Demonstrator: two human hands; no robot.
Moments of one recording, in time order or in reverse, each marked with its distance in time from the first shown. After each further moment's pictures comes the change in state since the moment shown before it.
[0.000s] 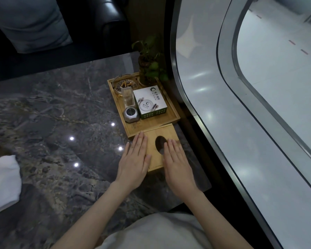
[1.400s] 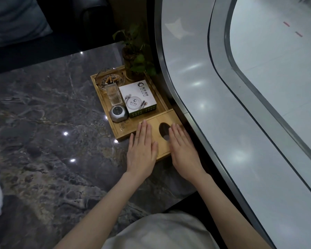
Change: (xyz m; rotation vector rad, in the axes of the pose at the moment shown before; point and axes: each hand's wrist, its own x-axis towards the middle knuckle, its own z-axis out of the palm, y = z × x) left_hand 0.050 0.039 0.023 -0.019 0.043 -0.060; right_hand 0.033 0.051 -0.021 0.124 -0.049 -0.007
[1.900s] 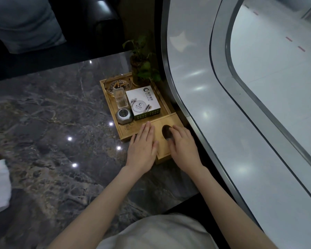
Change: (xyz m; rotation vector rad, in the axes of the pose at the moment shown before) left_hand 0.001 0.001 -0.026 -0.042 -0.088 0.008; right_hand 0.015 -0.010 -0.011 0.145 0.141 0.083
